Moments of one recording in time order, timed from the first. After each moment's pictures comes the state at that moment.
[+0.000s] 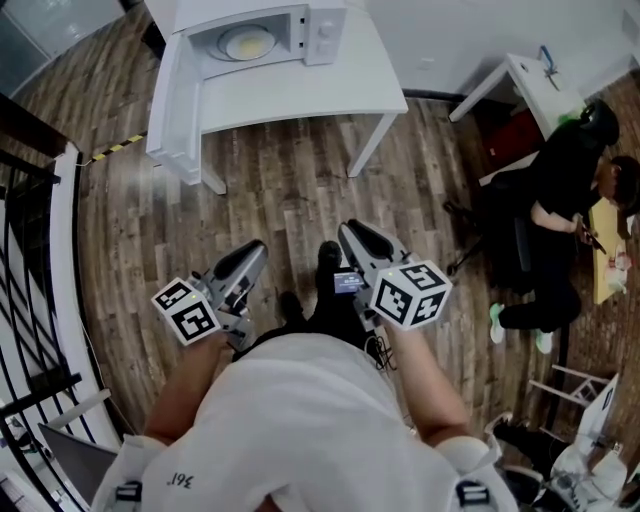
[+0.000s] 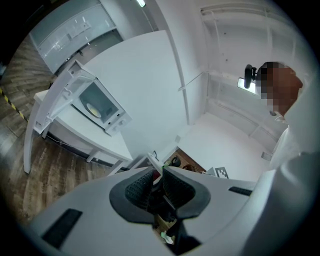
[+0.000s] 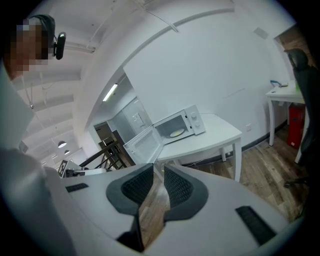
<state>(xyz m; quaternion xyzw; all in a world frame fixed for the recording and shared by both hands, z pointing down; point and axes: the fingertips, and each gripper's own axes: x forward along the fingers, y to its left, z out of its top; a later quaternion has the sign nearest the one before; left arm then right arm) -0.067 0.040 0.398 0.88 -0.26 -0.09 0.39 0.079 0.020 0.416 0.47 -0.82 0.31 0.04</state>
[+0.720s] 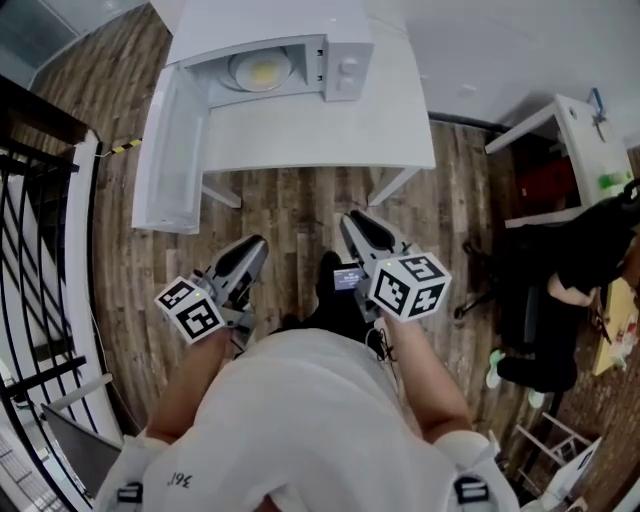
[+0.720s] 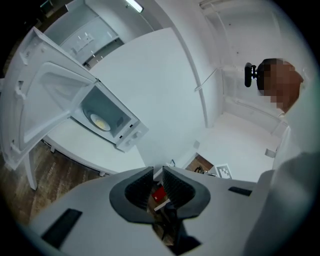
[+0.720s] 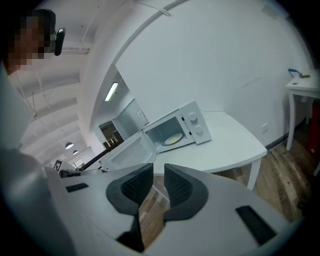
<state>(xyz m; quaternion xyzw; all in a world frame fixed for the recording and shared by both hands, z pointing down) -0.030 -0.156 0.410 0.85 -0.35 -0.09 0.37 0.116 -0.202 0.438 0.42 -0.85 0.32 0.05</state>
